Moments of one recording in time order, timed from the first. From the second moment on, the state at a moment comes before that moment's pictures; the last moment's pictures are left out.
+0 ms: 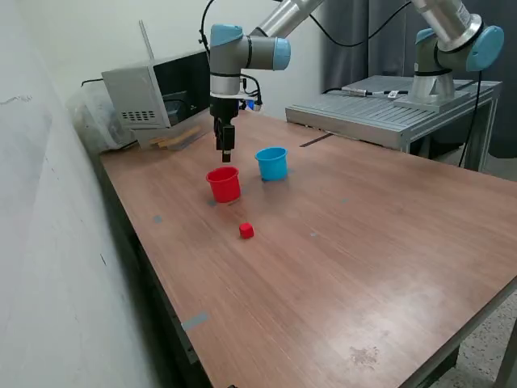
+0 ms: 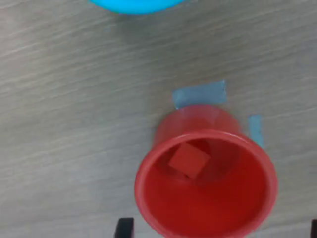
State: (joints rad) arm -0.26 -0.82 1.33 -2.34 -1.62 3.14
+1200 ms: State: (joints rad) arm 0.02 -0.79 1.24 -2.32 -1.62 3.08
